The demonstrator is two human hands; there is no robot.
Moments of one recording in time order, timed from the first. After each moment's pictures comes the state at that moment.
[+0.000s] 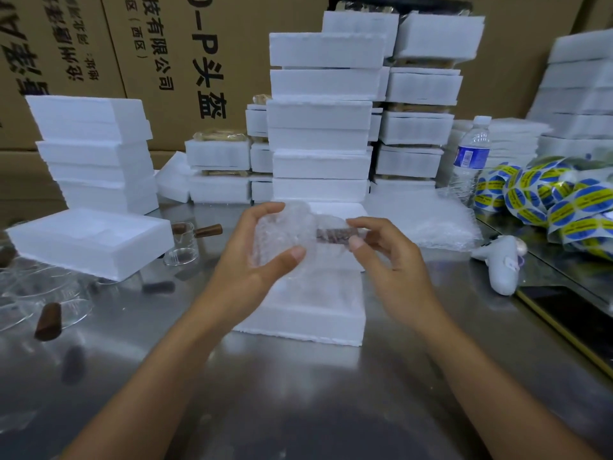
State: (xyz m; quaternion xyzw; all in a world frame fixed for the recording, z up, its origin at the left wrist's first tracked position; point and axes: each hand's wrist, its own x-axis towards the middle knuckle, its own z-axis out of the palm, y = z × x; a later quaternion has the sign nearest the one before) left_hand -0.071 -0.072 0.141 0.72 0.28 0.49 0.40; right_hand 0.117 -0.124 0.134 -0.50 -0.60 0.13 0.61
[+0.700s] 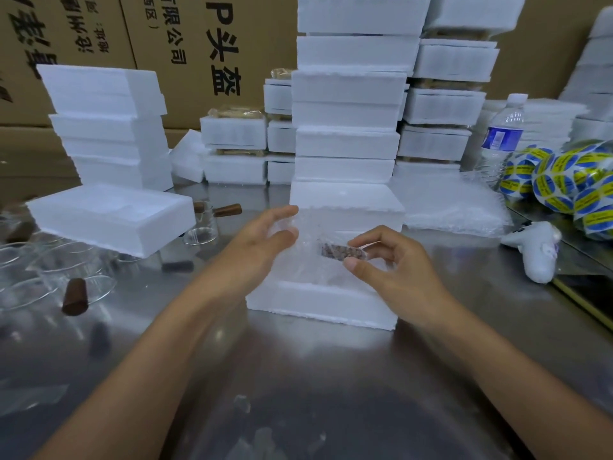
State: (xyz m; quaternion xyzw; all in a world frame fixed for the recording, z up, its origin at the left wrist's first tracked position) left_hand -0.094 -0.045 0.129 0.70 0.37 0.39 0.47; right_hand 0.105 -0.110 0.108 -0.54 -0.62 0.18 0.53
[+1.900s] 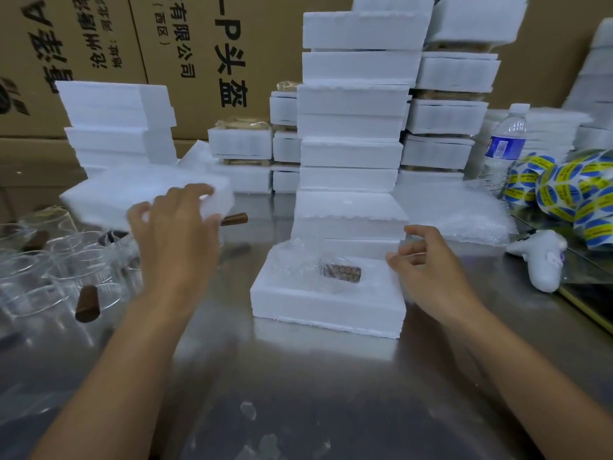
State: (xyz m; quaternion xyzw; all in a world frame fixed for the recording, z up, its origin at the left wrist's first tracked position) left_hand -0.138 -0.033 0.145 0.68 0.57 0.45 -0.11; right_hand 0.136 -0.101 0.104 -0.66 -0.51 0.13 0.54
